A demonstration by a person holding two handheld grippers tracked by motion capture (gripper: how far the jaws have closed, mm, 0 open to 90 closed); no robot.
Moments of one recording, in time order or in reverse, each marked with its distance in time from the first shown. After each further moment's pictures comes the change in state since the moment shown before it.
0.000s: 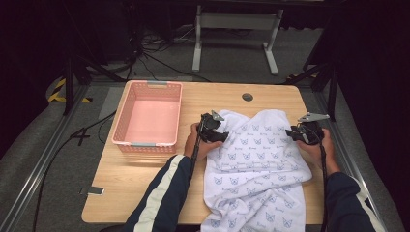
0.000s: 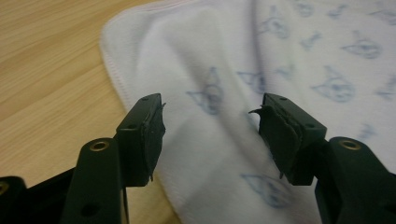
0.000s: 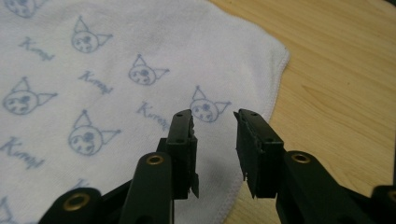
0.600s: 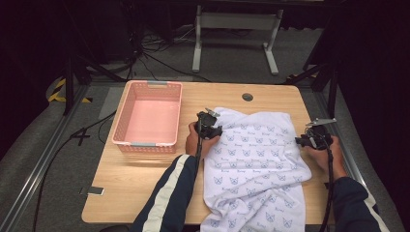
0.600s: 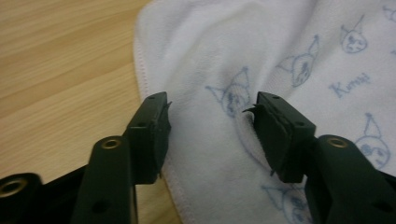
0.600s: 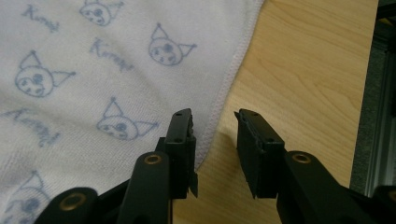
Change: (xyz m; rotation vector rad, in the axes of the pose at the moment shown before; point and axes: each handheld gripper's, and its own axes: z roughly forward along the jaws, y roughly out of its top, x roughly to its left) left arm 0.005 -0.002 0.005 -0.003 0.137 -0.122; right arm -0.019 -0.029 -0.010 0.143 -0.040 0.101
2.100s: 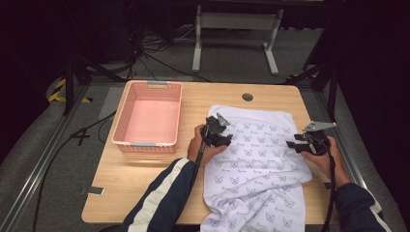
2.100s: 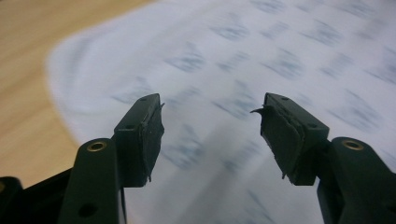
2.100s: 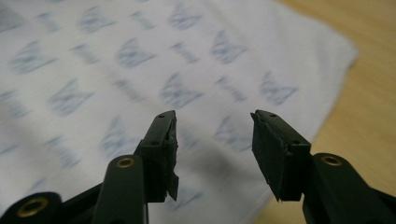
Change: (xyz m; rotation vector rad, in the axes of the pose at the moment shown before) left arm -0.049 -0.009 -0.048 -0.008 -0.143 0.265; right arm 0.034 0.003 -0.027 -0.124 0.150 -0.159
